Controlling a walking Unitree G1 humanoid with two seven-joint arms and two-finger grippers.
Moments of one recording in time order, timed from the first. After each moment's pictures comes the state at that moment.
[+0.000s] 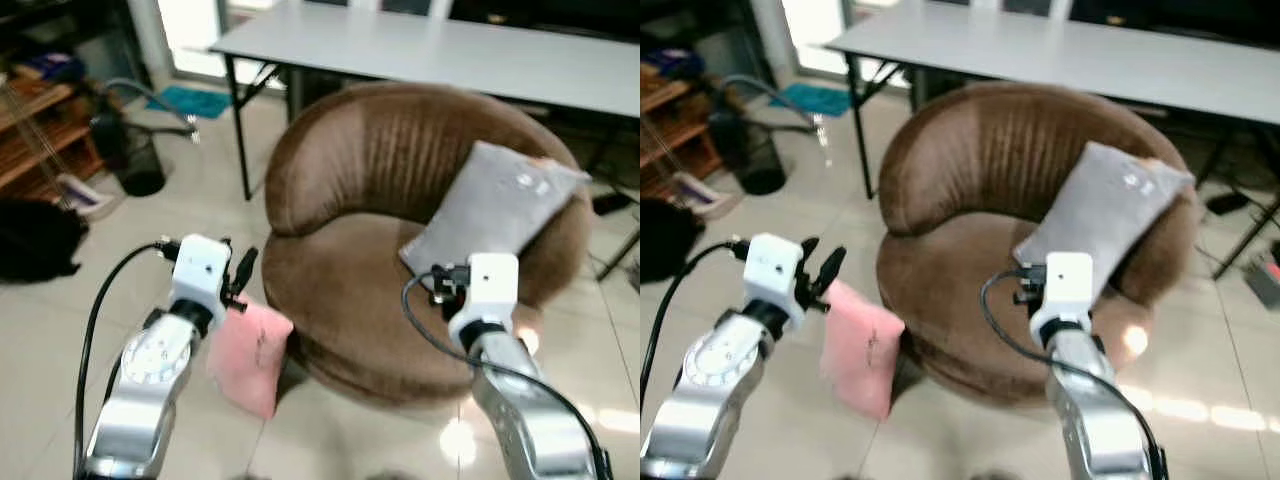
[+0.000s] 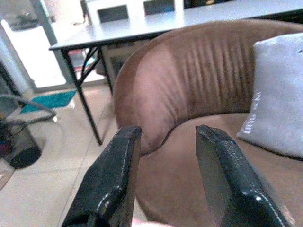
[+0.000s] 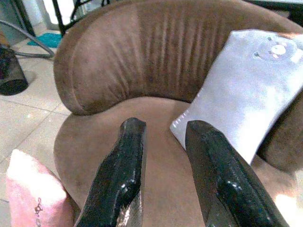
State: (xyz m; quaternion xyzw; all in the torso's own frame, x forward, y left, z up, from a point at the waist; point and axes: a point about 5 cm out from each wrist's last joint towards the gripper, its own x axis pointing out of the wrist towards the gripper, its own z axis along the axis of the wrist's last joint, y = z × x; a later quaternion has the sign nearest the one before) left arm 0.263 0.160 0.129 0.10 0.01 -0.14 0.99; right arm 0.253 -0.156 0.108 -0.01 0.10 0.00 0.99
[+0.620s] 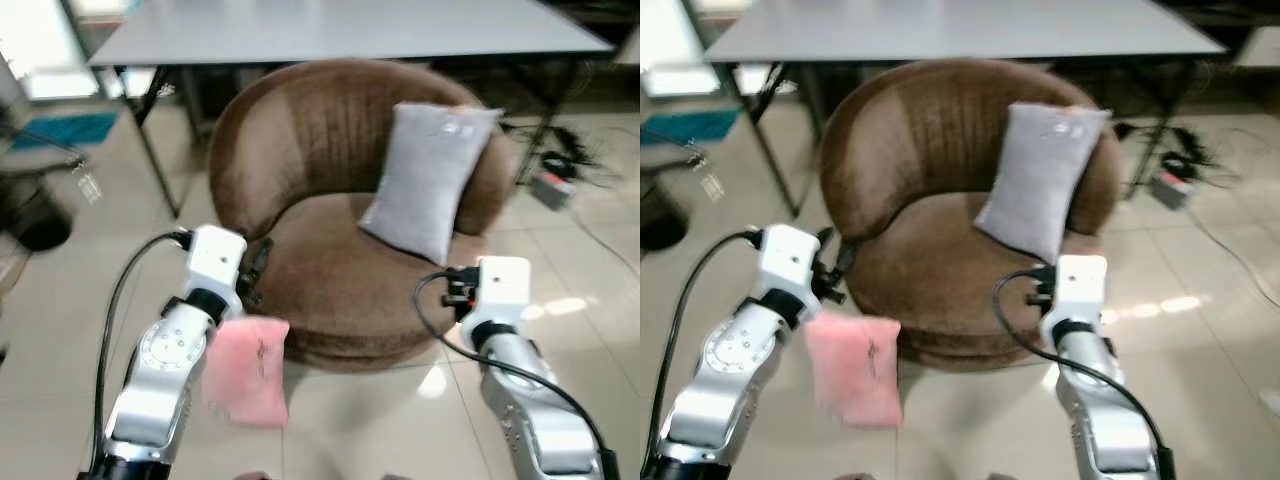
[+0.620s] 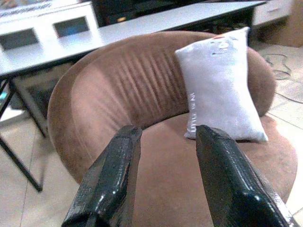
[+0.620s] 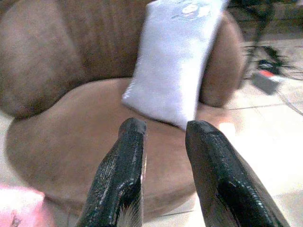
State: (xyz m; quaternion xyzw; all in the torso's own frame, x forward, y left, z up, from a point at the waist) left arm 0.270 0.152 0.130 0.10 0.00 -0.15 0.98; right arm 0.253 -0.165 0.102 -0.01 0.12 -0.03 0.99
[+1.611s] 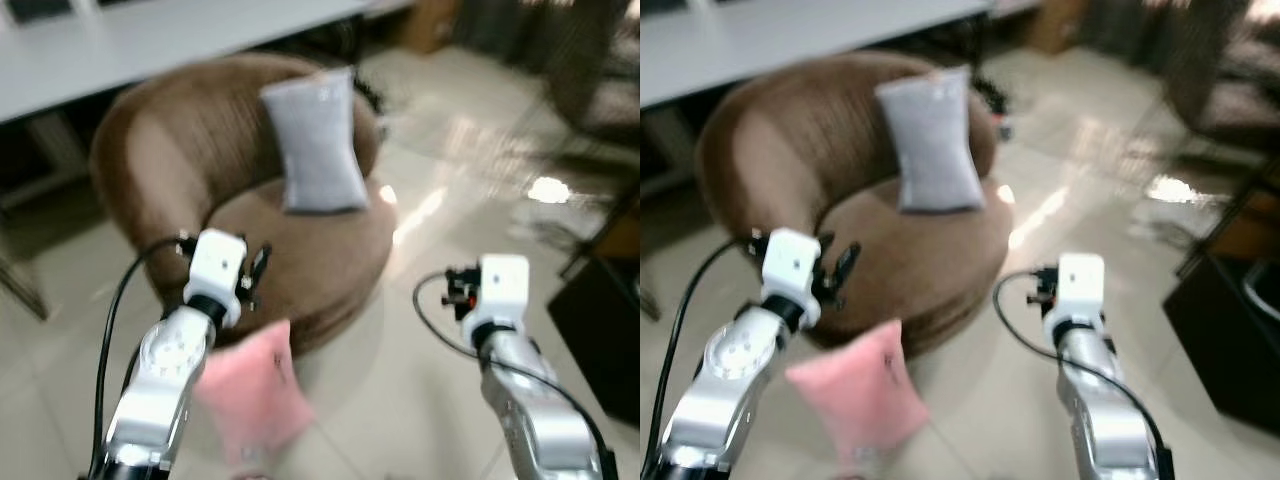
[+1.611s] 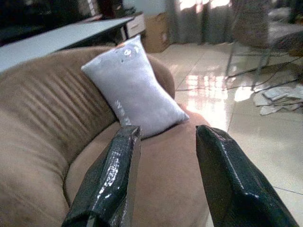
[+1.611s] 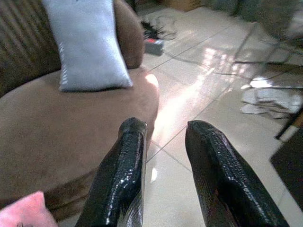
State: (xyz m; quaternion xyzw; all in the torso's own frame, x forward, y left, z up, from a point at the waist) left arm 0.270 0.153 0.126 0.11 0.01 -0.15 0.98; right arm 0.255 -0.166 0.101 -0.01 0.12 -0.02 0.99
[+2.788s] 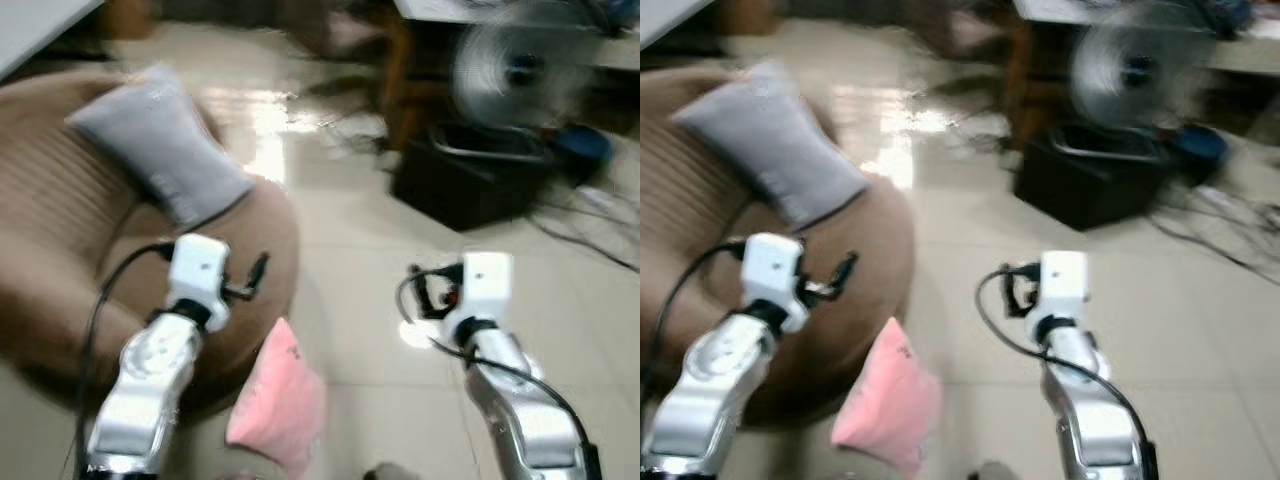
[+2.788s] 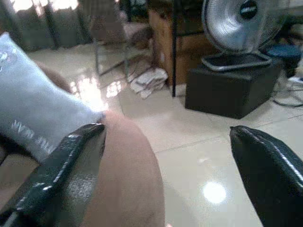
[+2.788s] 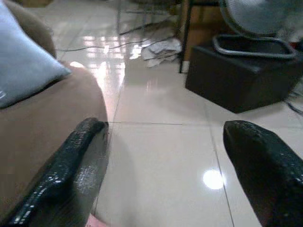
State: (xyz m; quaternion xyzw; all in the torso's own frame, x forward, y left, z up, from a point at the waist) left arm 0.265 0.167 0.124 0.07 0.03 -0.13 0.99; right arm 0.257 -0.150 0.104 0.01 0.11 0.02 0.99
